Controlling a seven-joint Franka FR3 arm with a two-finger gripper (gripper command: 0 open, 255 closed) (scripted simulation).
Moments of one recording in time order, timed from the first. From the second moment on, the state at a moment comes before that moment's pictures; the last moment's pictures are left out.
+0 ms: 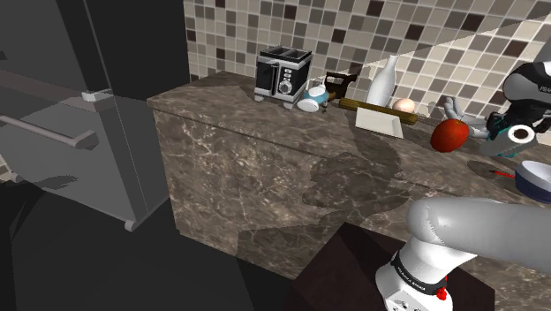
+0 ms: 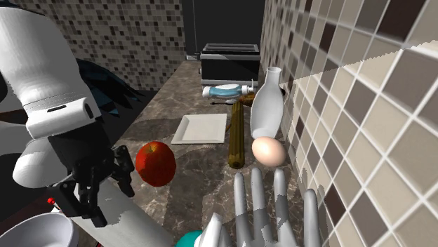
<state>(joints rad) -0.72 -0.90 -0.61 -2.40 -0.79 1.90 0.17</state>
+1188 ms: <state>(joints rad) -0.73 -0.91 -0.63 -2.46 -0.82 1.96 0.19</state>
